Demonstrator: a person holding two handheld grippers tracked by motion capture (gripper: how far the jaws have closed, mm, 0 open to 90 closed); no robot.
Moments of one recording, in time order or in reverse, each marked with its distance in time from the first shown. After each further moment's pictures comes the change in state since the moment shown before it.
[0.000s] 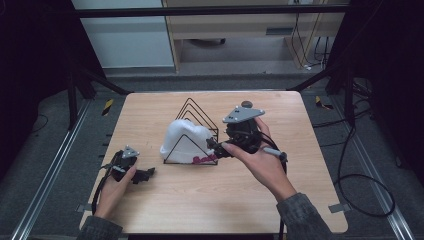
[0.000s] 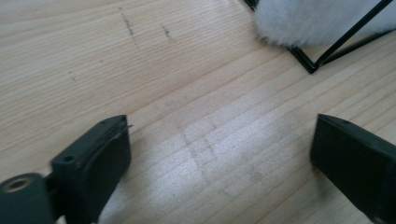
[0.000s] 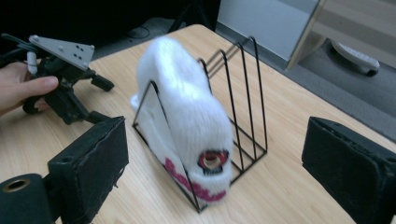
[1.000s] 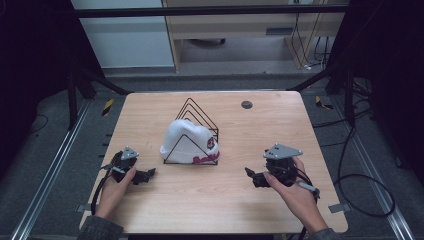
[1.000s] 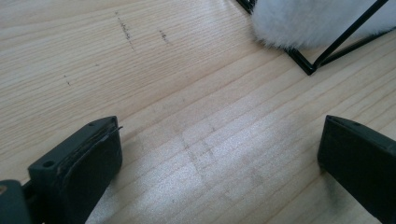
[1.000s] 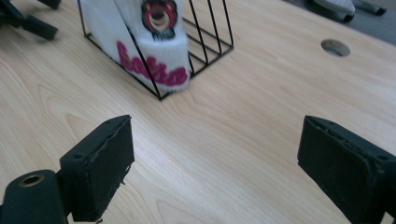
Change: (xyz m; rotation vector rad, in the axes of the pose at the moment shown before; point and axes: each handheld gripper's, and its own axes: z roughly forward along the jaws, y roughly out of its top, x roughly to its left) left arm 0.002 -0.004 0.002 -0.034 -0.013 0.006; right arm -0.028 -0.133 -0.028 0.086 -0.088 0.089
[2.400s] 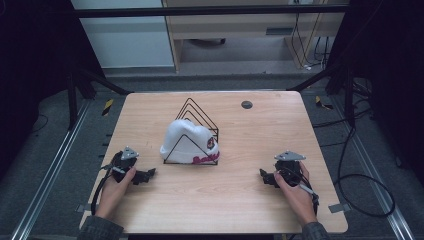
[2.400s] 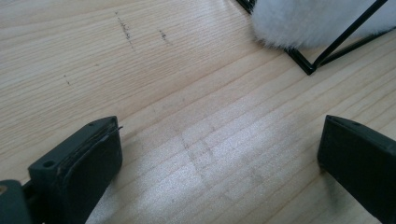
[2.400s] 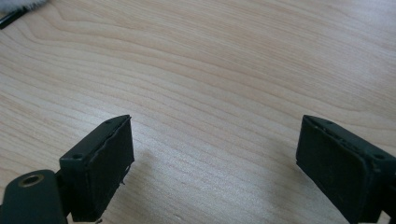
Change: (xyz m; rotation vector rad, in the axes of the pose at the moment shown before) left arm 0.000 0.000 0.000 0.000 0.000 0.000; right arm -0.053 -0.083 0.060 0.129 -0.175 0.212
